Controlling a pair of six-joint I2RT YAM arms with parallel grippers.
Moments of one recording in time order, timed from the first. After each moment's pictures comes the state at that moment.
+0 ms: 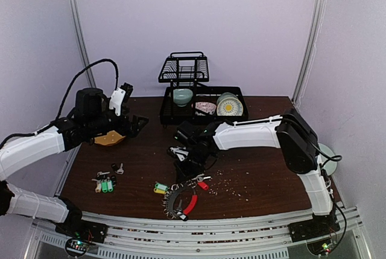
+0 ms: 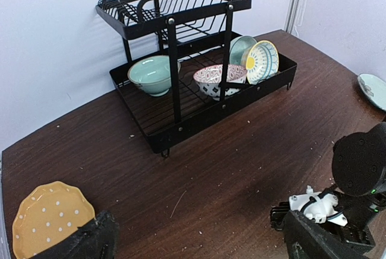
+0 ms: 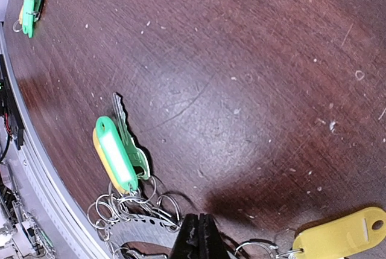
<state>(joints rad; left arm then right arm) -0.51 1.15 0.84 -0.08 0.11 0.04 0.99 2.25 1.72 -0.65 -0.38 0.42</state>
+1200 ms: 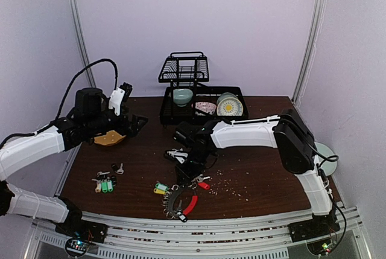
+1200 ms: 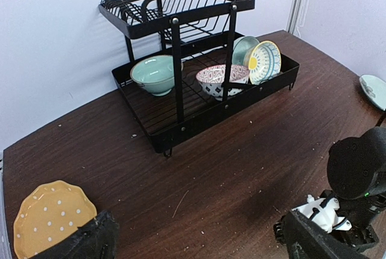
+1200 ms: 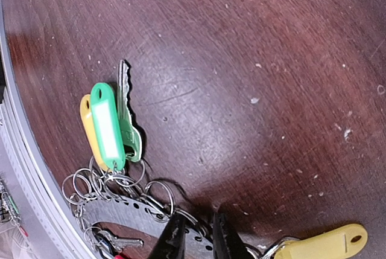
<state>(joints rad) -0.50 1.15 0.84 -0.08 0.11 0.04 0.99 2.28 1.78 -0.76 -0.38 0.19</state>
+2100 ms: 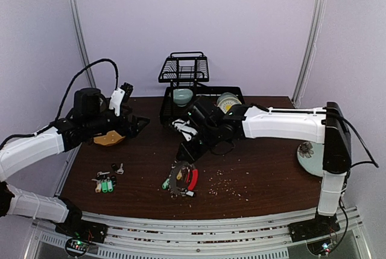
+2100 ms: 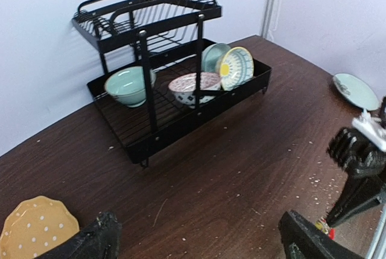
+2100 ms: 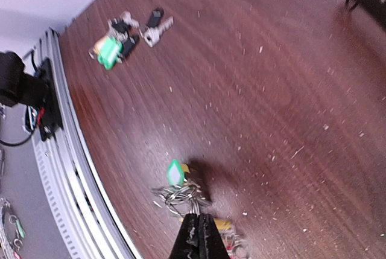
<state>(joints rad) -0.49 1.14 0.82 -0.05 0.22 0.04 1.00 1.93 1.59 -0.55 -0.23 0.20</state>
